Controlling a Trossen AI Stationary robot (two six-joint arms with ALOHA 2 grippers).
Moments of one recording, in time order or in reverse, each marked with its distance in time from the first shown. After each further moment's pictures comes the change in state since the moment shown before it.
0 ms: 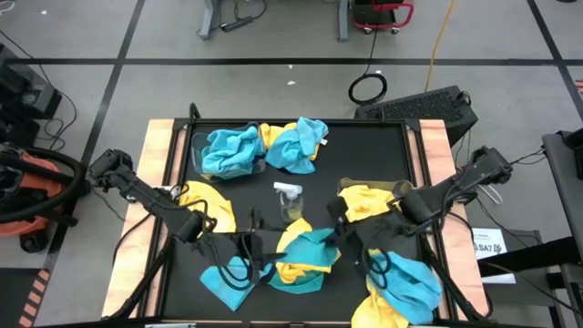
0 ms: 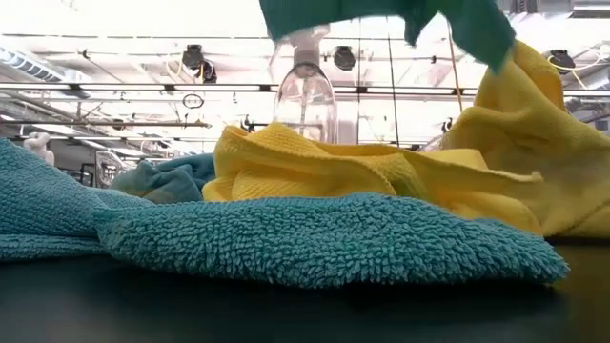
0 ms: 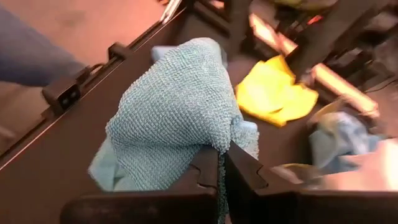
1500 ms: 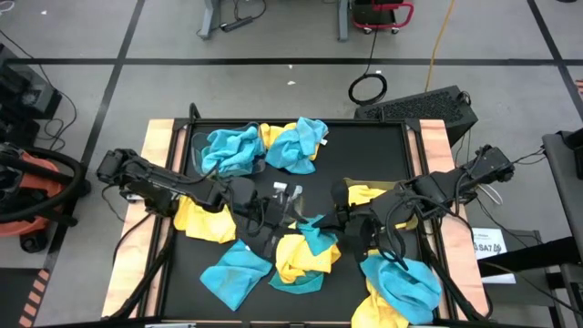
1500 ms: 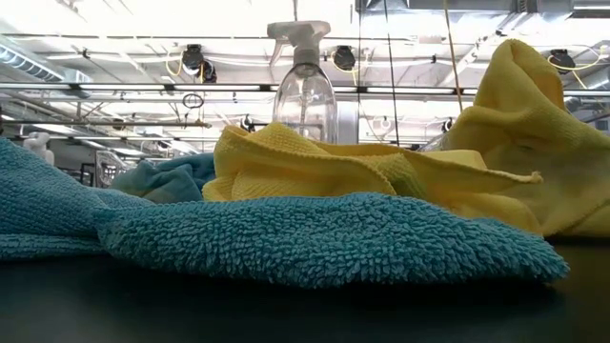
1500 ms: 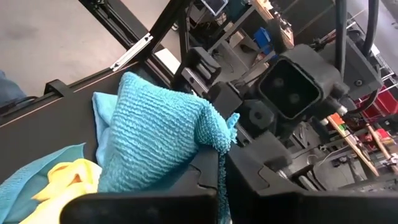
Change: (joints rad) left arm 0.341 0.052 0.032 0.402 0.751 0.141; right arm -0.052 -0.027 0.130 0.124 0.023 -0.356
